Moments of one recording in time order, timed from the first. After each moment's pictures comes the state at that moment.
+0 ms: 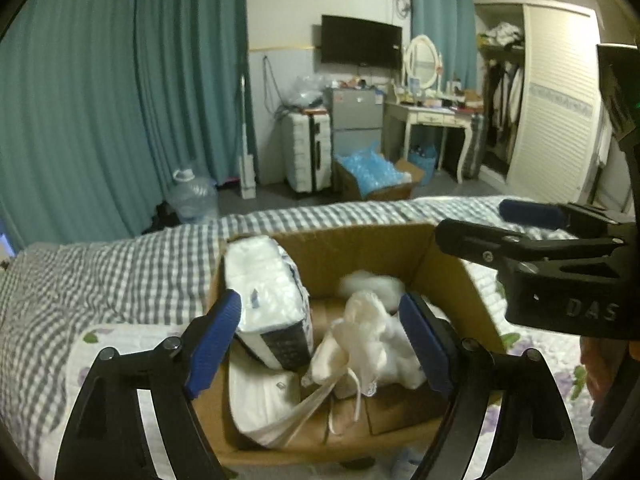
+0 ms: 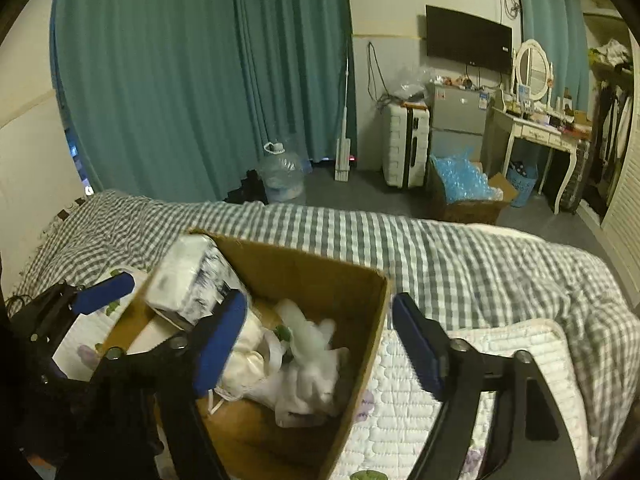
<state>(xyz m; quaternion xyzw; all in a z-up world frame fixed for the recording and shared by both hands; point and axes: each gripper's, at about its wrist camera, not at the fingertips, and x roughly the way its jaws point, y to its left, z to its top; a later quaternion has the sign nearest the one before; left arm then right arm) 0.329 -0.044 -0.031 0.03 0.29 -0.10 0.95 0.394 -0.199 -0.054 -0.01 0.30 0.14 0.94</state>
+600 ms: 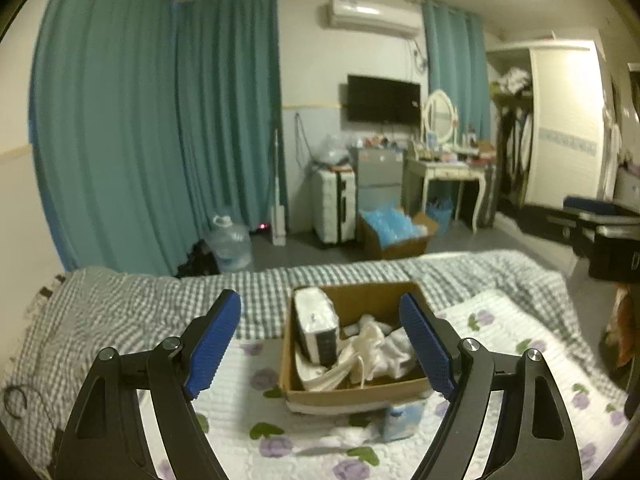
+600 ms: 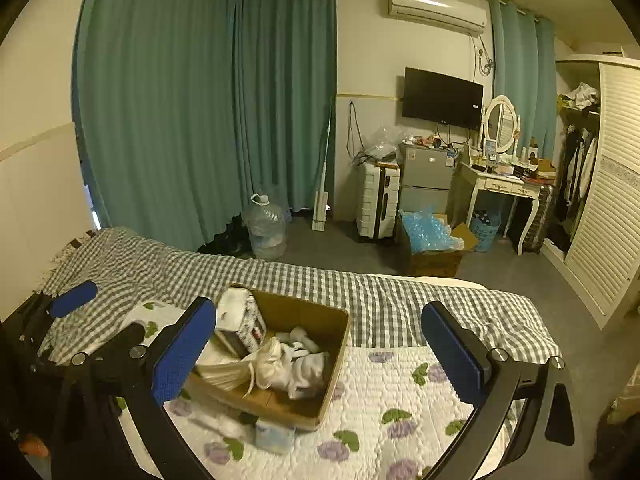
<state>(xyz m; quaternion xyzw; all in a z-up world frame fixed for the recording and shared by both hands) 0.196 -0.007 0.074 0.02 0.20 -0.05 0.98 0.243 -0.206 0.085 -0.02 0.22 0.09 0.97</state>
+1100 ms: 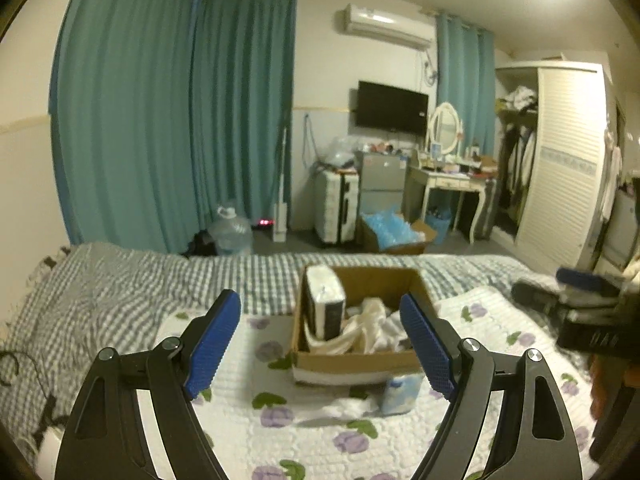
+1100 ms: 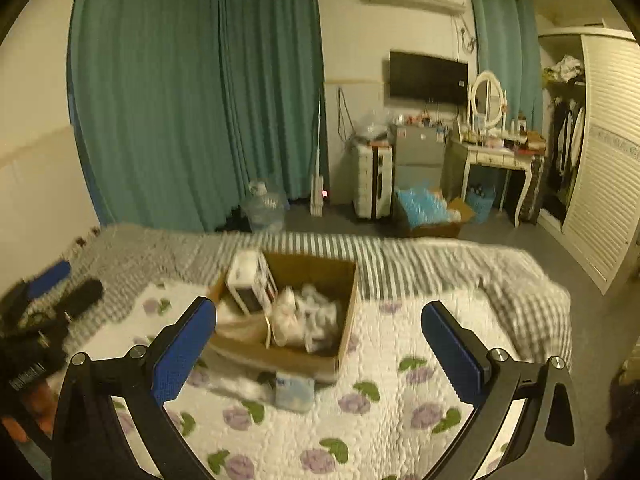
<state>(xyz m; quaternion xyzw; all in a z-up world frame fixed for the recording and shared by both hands) 0.169 0.021 0.043 -0.02 0.20 -0.04 0.98 0.198 -0.205 0.029 0.01 0.26 0.08 0.96</state>
